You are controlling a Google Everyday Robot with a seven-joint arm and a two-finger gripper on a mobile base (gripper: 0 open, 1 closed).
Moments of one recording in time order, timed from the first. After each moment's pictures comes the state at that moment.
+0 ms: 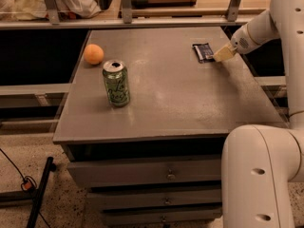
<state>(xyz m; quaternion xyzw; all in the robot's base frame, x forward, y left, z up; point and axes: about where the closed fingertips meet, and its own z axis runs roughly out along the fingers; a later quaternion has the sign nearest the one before) 0.781 -0.272 0.818 -0.40 0.85 0.12 0.31</state>
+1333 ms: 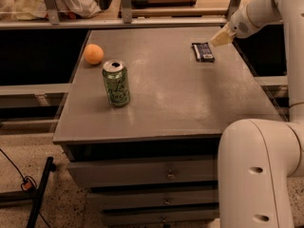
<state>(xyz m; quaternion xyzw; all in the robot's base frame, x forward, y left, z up) 0.785 -0.244 0.880 -0.46 0.81 0.08 0.35</state>
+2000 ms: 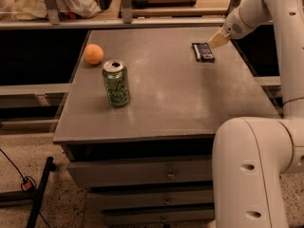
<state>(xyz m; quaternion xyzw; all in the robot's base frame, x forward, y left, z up) 0.793 -0.241 0.868 -0.45 0.83 0.06 0.33</state>
